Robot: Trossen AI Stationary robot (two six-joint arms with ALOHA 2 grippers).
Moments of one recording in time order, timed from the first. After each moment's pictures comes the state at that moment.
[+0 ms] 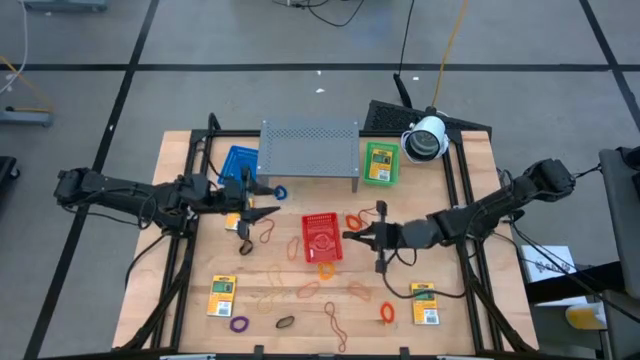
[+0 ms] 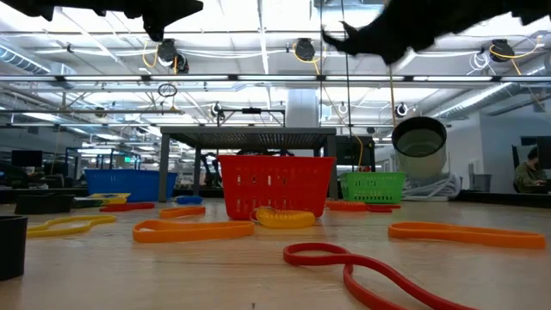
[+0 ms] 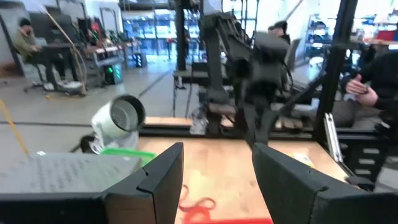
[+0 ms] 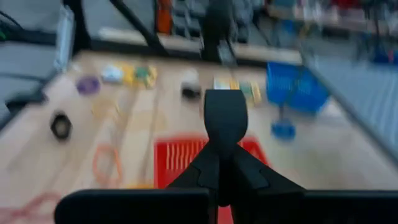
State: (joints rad) left arm -0.09 0.85 0.53 0.31 -0.10 0.00; right arm 0.34 1.28 0.63 0.40 0.39 -0.03
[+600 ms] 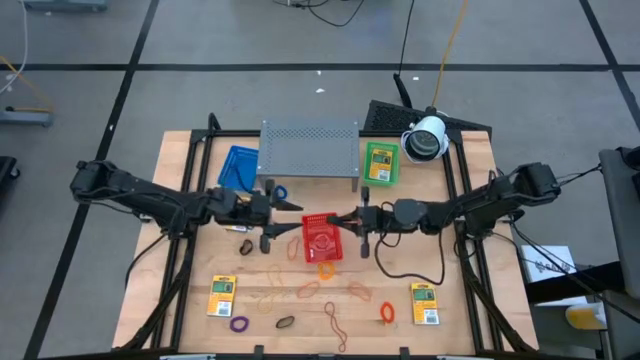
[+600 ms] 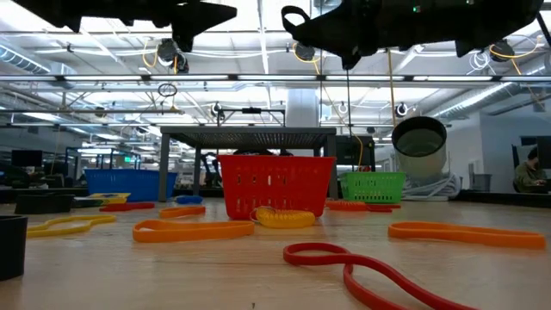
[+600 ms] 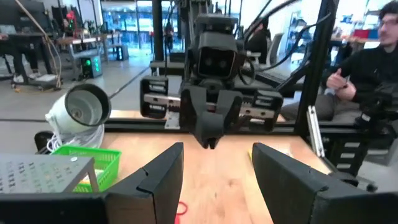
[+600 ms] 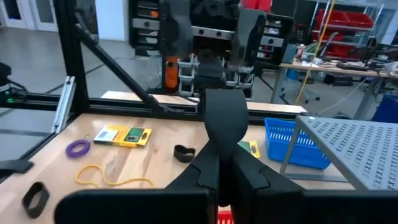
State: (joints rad) left arm -0.15 1.16 0.58 0.56 -0.10 -0.02; right arm 0.16 1.45 0.63 0.80 0.18 -0.07
